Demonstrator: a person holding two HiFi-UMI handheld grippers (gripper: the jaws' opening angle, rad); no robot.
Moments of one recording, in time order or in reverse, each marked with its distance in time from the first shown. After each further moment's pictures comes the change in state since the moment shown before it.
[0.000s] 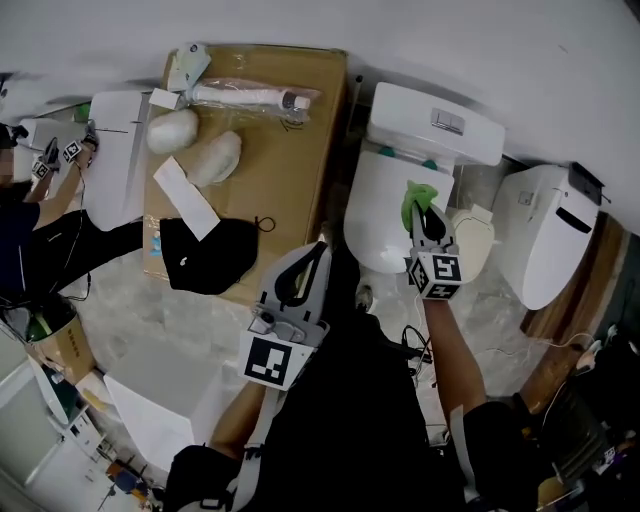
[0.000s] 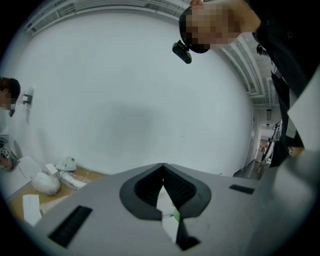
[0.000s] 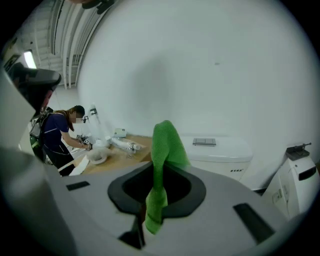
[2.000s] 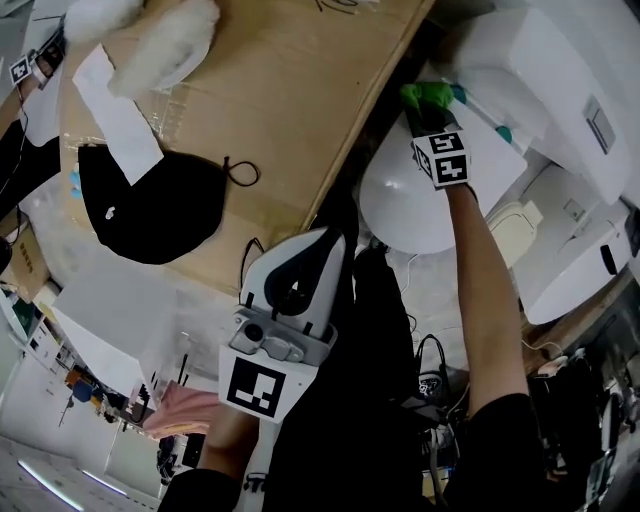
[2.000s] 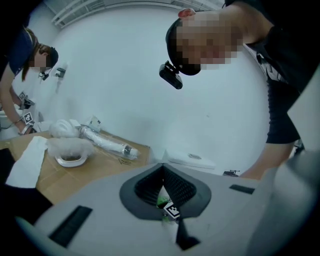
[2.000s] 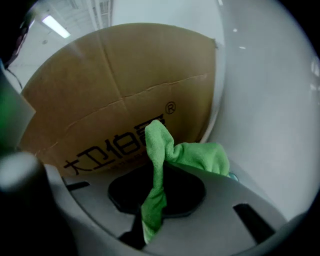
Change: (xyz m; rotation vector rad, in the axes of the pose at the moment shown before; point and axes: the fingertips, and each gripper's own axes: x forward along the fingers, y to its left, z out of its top) left arm 0.022 0.098 -0.213 -0.159 0.017 0.168; right arm 0.294 0.018 -0.284 -0.390 0.485 0.354
